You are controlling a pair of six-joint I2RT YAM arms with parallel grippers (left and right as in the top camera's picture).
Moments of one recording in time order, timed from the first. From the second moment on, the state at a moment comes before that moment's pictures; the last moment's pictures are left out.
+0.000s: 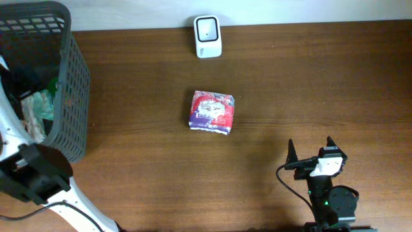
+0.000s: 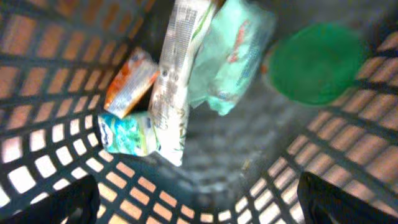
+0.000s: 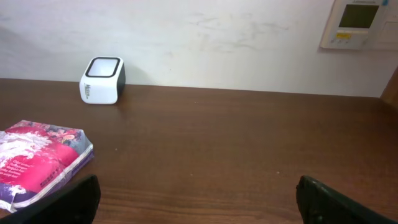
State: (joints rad) left arm 0.53 2.17 2.39 -1.56 -0.14 -0.11; right arm -0.01 0.01 0.01 -0.08 -0.02 -0.04
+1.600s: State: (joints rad) left arm 0.52 2.21 3.12 -1.69 0.40 -0.18; right arm -0.01 0.01 0.01 -0.08 -0.02 -0.04
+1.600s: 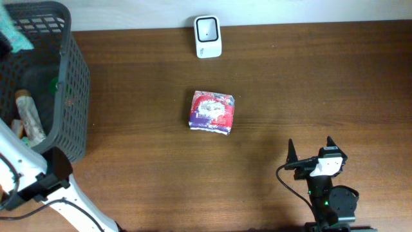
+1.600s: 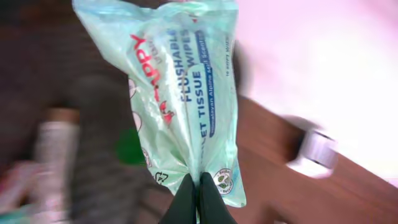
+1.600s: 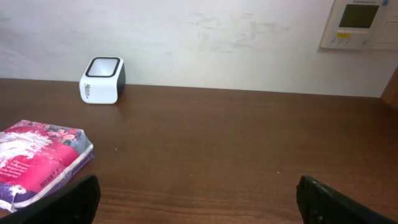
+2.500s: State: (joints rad) left arm -0.34 2.20 1.85 -1.26 0.17 -0.07; right arm -0.01 0.01 0.01 -0.08 -0.02 -0.04
